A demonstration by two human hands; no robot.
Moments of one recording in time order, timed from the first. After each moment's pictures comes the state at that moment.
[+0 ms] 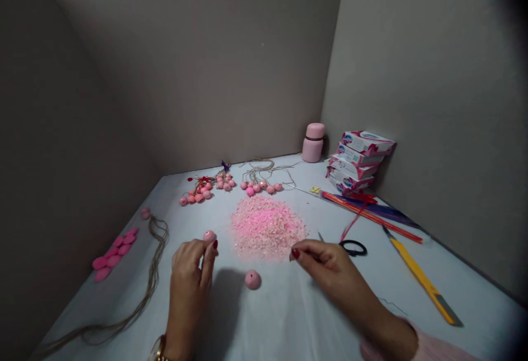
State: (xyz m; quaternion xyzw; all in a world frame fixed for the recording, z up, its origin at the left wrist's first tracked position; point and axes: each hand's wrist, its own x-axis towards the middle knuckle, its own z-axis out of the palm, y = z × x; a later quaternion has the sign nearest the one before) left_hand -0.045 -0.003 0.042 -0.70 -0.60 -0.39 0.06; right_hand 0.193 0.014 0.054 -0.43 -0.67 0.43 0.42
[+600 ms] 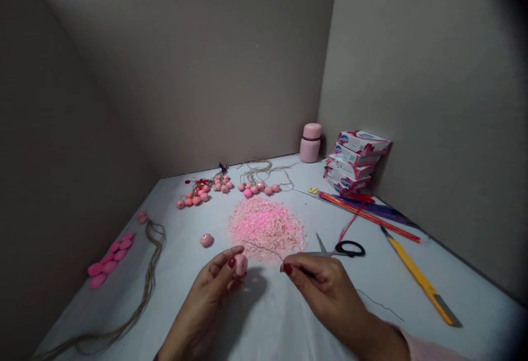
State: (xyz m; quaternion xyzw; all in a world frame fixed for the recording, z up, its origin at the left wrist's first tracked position) left_hand -0.016 -0.012 0.047 -0.36 -0.50 -0.50 -0.60; right_hand 0.186 0.000 0.051 -0.41 -0.74 0.35 0.41
